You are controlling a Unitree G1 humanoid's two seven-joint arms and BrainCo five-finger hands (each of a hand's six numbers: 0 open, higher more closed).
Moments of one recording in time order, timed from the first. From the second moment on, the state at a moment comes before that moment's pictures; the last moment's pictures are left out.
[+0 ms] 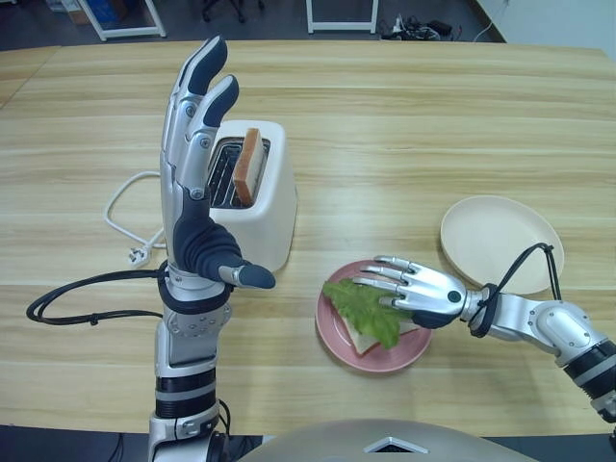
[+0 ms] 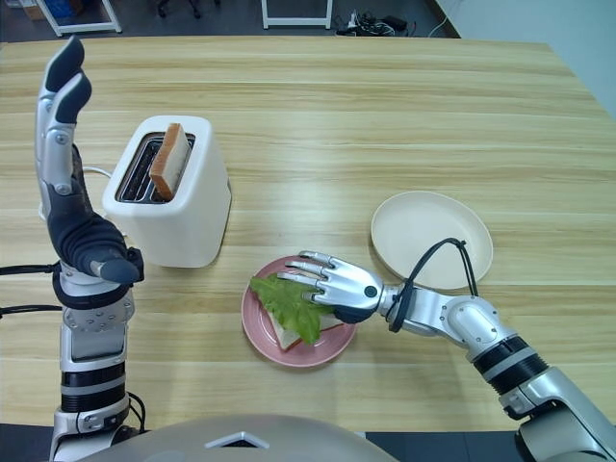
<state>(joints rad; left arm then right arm) -0.07 0.20 0.12 -0.37 0.49 -0.76 0.22 -0.23 -0.86 0.58 0.04 -1.18 -0.71 -0.42</state>
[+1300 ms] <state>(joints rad) -0.17 0.45 0.12 0.05 0.74 -0.17 0.01 -0.01 -0.62 -0.20 -0.13 -0.41 -0.91 -0.59</state>
